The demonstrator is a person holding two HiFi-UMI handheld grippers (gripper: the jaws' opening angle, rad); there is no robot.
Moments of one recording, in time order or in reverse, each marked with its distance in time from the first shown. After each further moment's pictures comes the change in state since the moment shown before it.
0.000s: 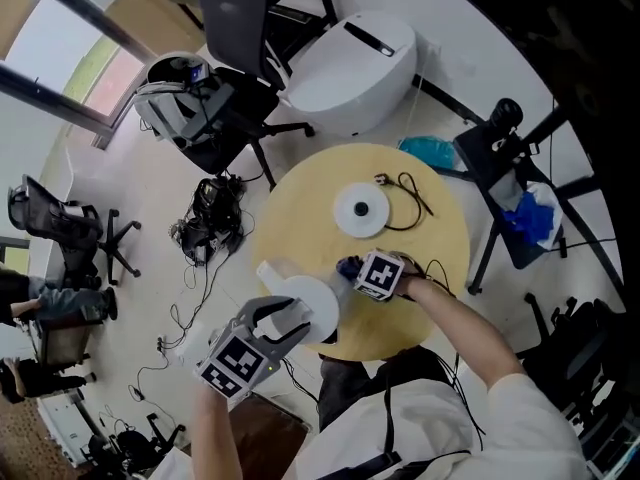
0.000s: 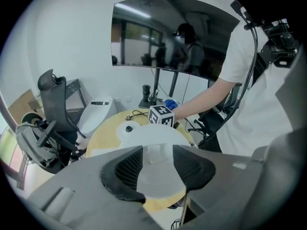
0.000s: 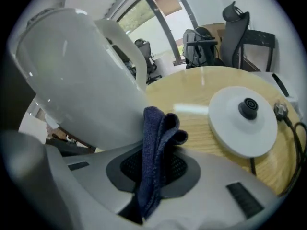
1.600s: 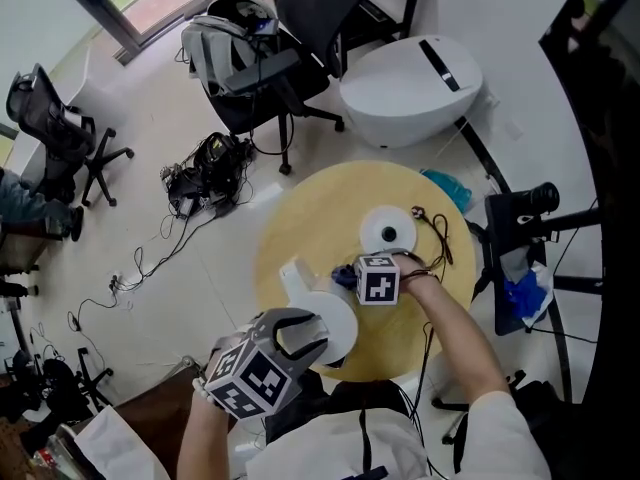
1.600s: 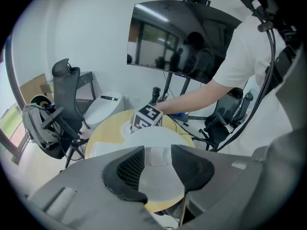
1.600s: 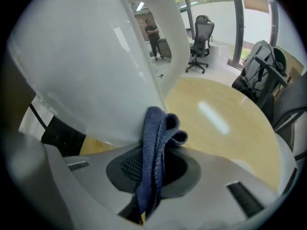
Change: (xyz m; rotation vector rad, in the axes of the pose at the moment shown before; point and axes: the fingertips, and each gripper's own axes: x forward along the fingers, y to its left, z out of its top) left arm -0.001 0.000 0.010 -0.168 -0.032 0.044; right arm -0.001 0.003 0.040 -0.655 0.294 0.160
